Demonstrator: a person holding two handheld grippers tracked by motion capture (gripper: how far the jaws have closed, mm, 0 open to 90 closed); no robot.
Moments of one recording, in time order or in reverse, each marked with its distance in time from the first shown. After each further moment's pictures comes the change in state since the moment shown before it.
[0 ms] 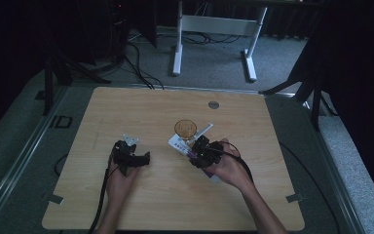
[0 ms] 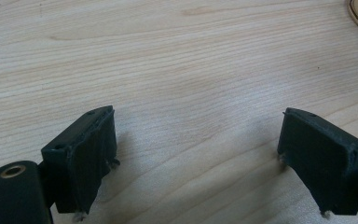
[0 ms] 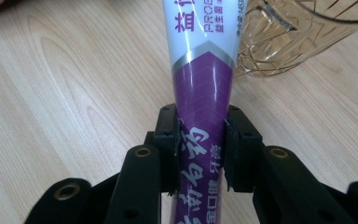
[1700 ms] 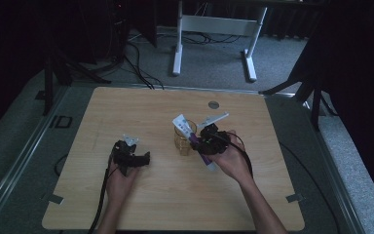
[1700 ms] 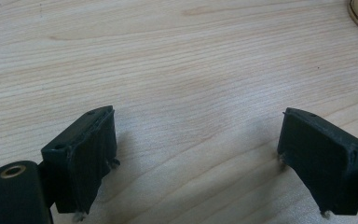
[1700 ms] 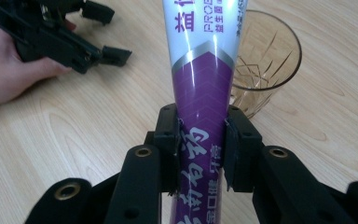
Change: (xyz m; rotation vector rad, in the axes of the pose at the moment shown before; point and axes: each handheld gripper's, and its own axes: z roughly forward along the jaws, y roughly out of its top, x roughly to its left) left arm 0.000 0.000 0.000 0.001 0.001 0.000; right arm -0.023 0.008 -0.026 -0.230 -0.005 0.120
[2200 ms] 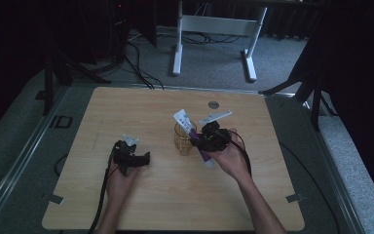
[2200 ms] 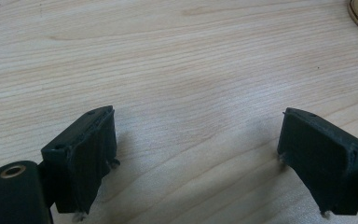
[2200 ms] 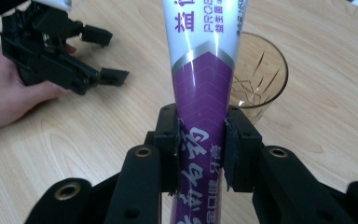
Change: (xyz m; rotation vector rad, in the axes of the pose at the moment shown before) left arm 0.000 0.000 0.000 0.000 0.000 -0.001; right arm -0.004 0.003 -0.002 -0.062 -0.001 0.030
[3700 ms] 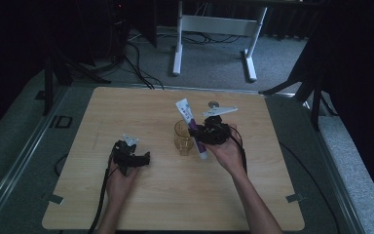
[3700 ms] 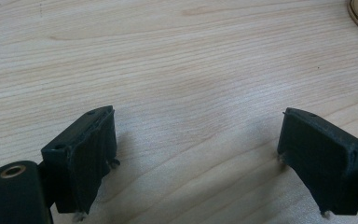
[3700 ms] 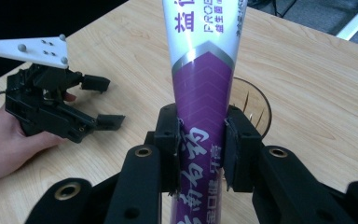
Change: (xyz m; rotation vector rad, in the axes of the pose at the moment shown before) left arm 0.000 0.000 0.000 -0.001 -0.001 -0.001; right arm -0.015 0.006 0.007 -0.154 0.021 0.072
